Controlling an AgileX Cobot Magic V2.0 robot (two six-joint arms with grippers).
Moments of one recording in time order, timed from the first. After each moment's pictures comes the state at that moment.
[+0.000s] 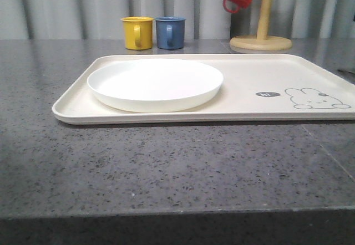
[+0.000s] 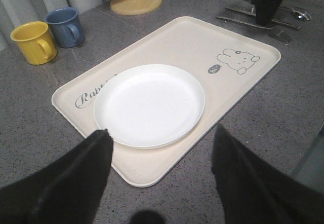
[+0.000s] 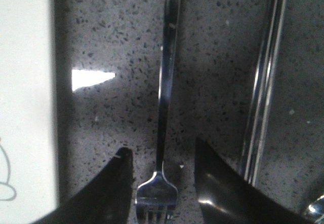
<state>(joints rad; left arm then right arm) -0.70 0.64 -0.85 -0.02 0.67 0.11 -0.08 1.74 -1.46 0.00 1.21 -0.13</state>
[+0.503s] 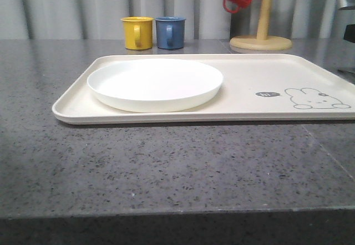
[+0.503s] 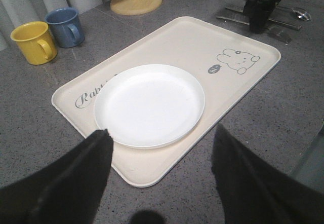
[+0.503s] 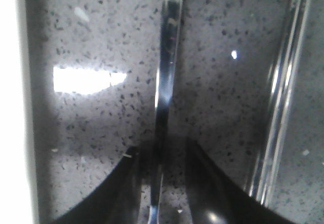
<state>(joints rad) -0.70 0.64 -0.85 -0.02 0.67 0.11 -0.08 1.80 -1.46 0.00 1.15 -0.13</state>
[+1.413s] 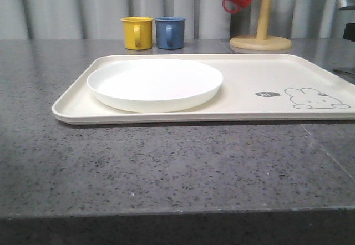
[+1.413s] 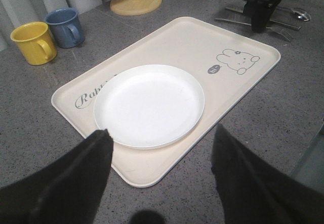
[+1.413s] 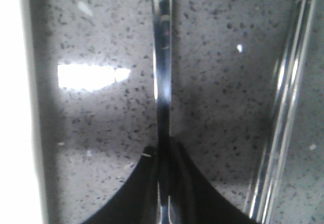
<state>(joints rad) -0.70 0.64 -0.85 -0.02 0.67 0.11 -0.07 1.80 -1.48 0.01 1.18 -0.13</state>
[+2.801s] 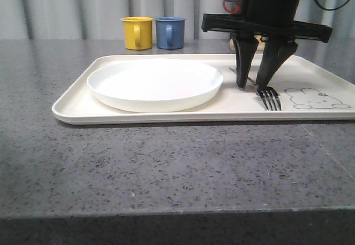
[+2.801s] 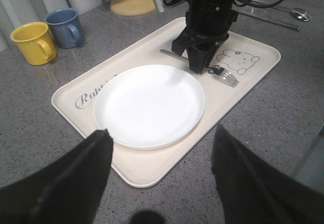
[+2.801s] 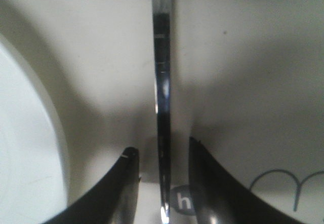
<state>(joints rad) -0.70 0.64 -0.85 -0.02 0.67 0.11 0.36 1.89 -1.62 0.04 1.13 0.38</state>
